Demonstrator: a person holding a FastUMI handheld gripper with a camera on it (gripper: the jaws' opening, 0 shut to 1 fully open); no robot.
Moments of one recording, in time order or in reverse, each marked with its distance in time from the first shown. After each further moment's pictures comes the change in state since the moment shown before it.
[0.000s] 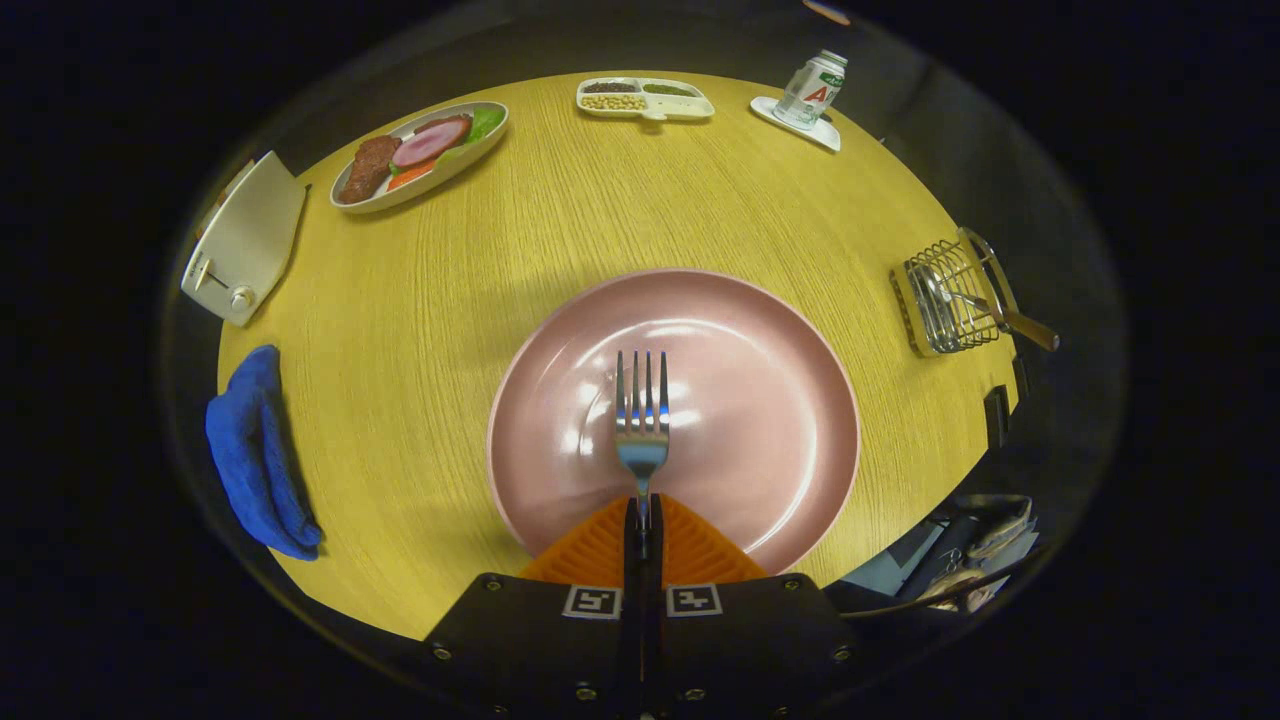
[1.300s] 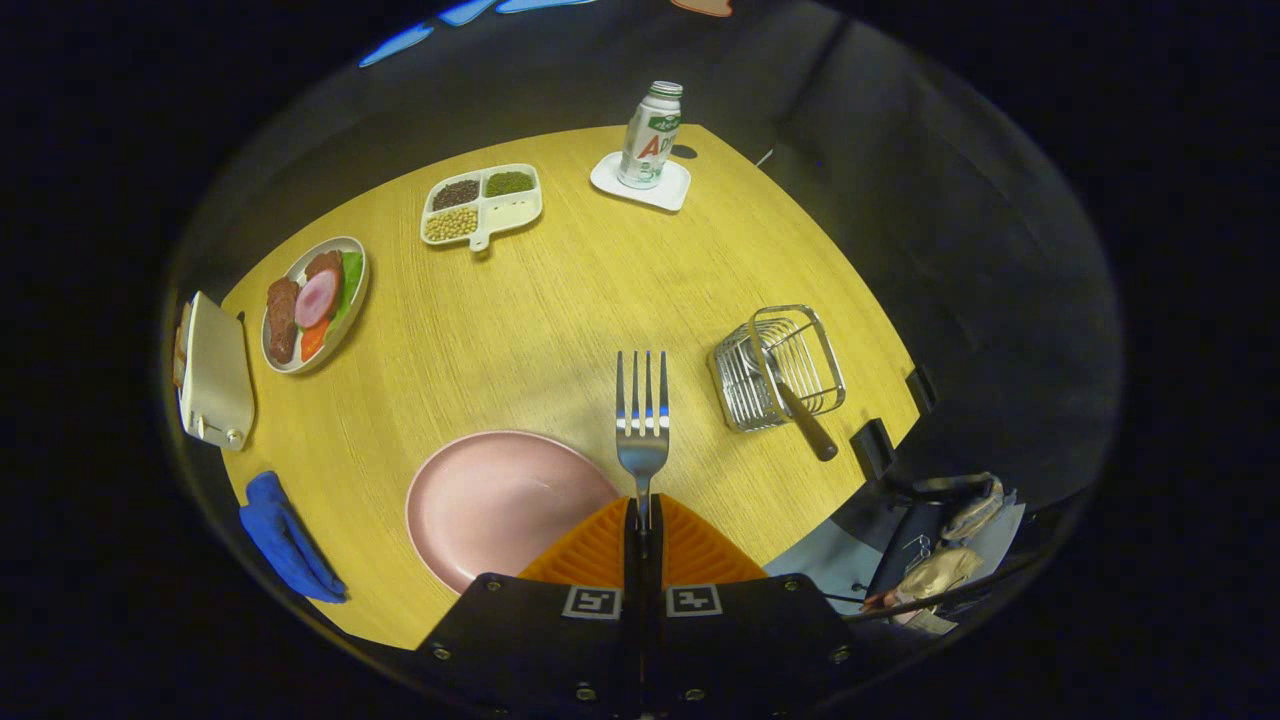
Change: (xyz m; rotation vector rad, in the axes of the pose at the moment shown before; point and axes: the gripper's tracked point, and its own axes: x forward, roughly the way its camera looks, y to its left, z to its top) arm -0.077 -0.152 0.087 0.178 -0.046 -0.131
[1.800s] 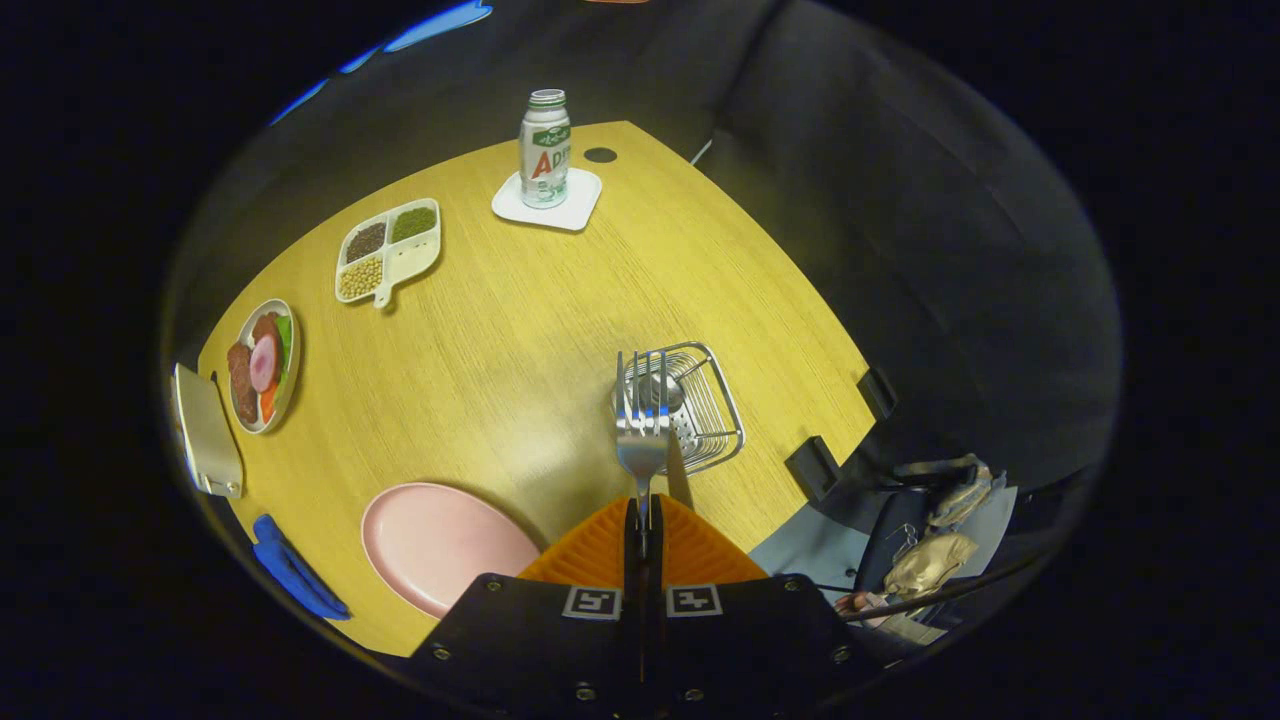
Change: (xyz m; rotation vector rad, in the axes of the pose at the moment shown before) arm 0.012 -0.085 0.041 0.092 0.046 -0.041
